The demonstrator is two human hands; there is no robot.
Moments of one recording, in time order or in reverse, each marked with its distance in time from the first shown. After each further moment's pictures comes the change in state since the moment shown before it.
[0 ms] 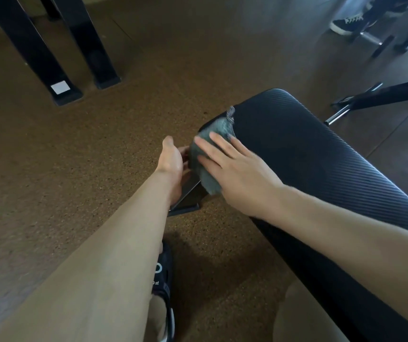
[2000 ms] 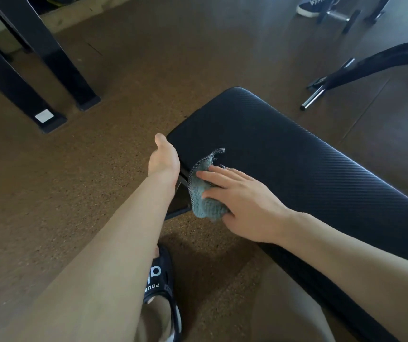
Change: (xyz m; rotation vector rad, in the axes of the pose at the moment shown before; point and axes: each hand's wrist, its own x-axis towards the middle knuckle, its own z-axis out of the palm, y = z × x) left_hand -0.029 0.016 0.059 0.322 0.292 0.059; right_hand -0.088 0.006 -0.002 0.585 0.055 0.129
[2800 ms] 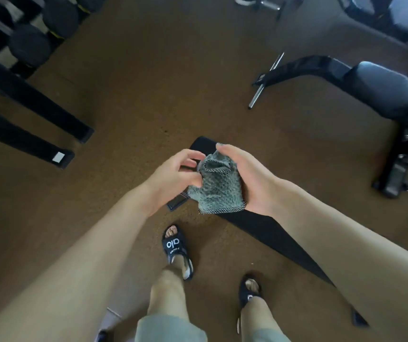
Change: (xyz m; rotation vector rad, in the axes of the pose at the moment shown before) left_hand -0.239 0.301 -0.110 0.641 -0.854 0.253; right_hand -0.013 -0.159 -0.385 1.880 0.088 1.009
